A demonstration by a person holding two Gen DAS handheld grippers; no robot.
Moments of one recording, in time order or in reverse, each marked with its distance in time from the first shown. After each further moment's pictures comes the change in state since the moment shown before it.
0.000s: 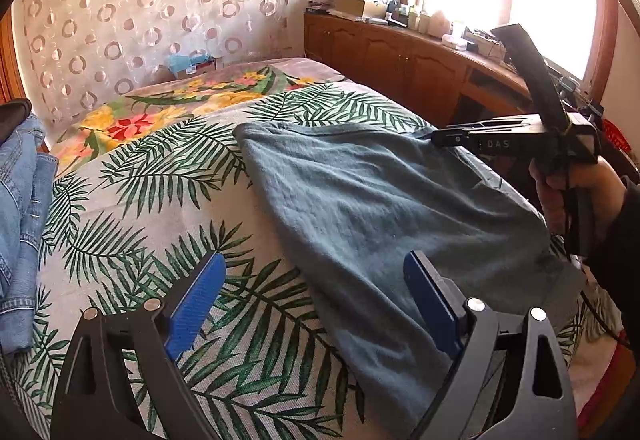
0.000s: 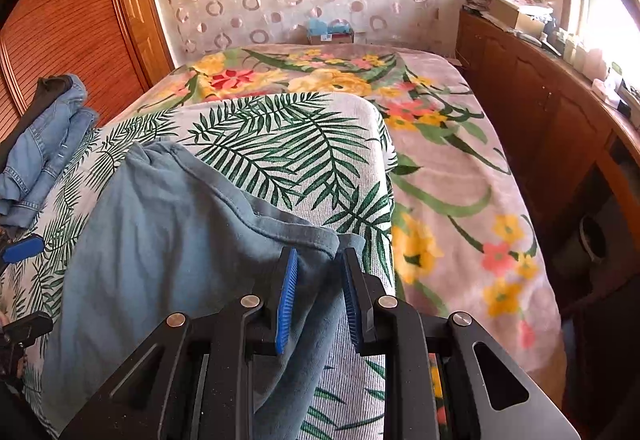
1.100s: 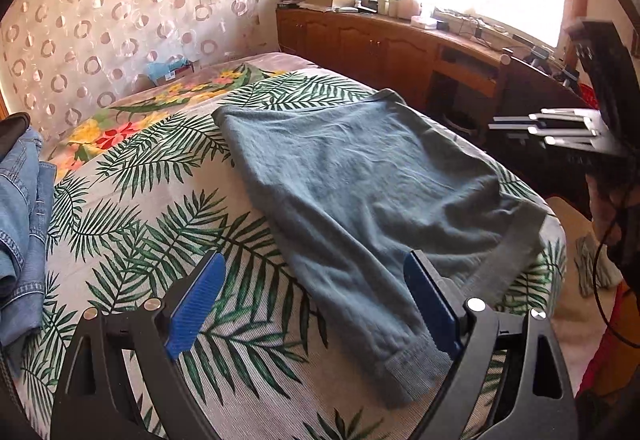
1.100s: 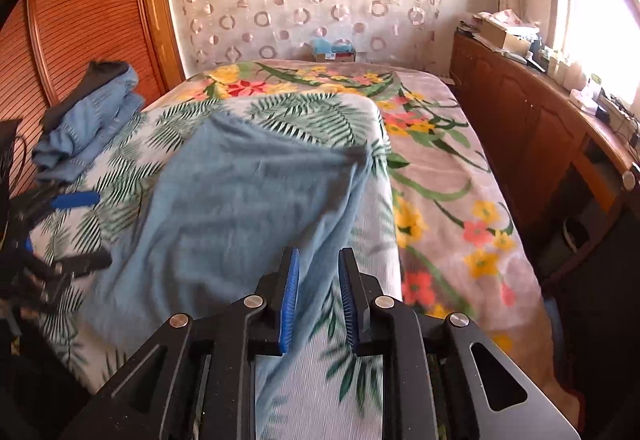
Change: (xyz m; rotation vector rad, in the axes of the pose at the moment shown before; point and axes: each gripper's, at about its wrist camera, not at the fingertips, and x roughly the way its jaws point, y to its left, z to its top) left arm -0.043 -0.026 -0.028 0.105 0.028 -0.040; right arm -0.127 0.030 -0.098 -0.035 -0.075 -0.019
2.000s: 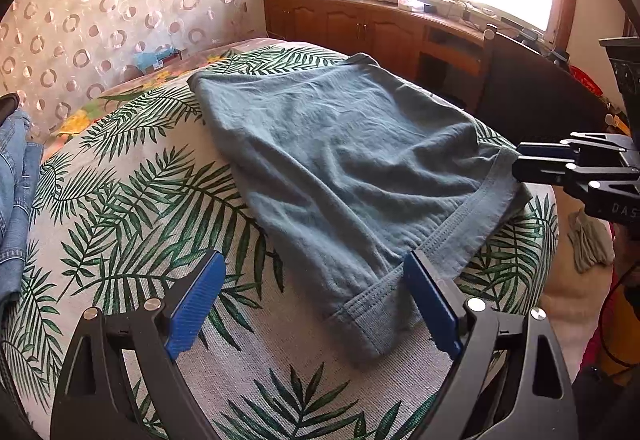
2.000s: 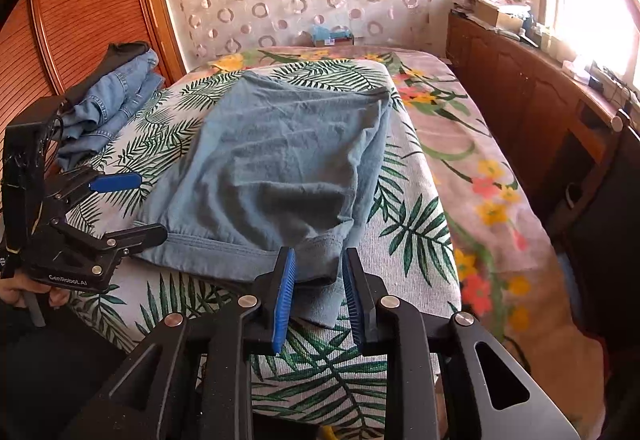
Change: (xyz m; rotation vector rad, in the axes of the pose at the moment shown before) left arm 0.009 -0.020 -0.030 0.014 0.049 -0.025; right arm -0.042 0.024 -0.050 0.059 0.038 0.013
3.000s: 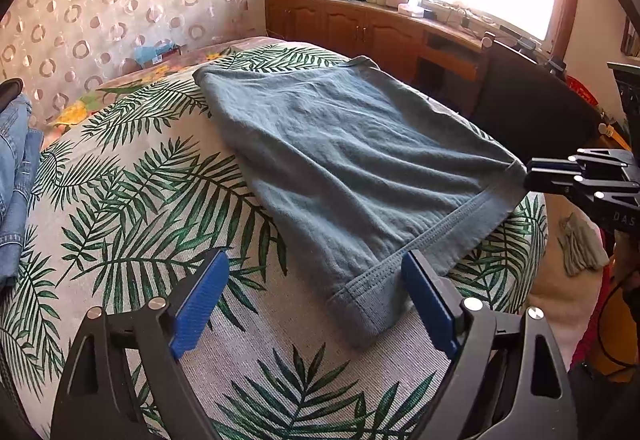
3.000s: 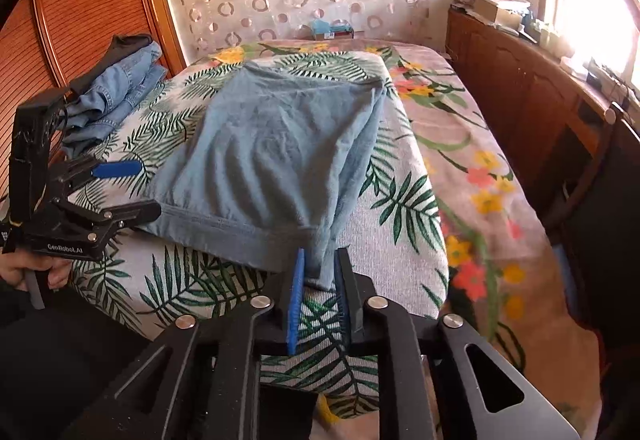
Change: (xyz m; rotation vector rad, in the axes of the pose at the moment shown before) left arm -0.009 0.008 -0.005 -0.032 -0.003 -0.033; right arm -0.018 0.000 -0.002 -0.004 0.011 -0.005
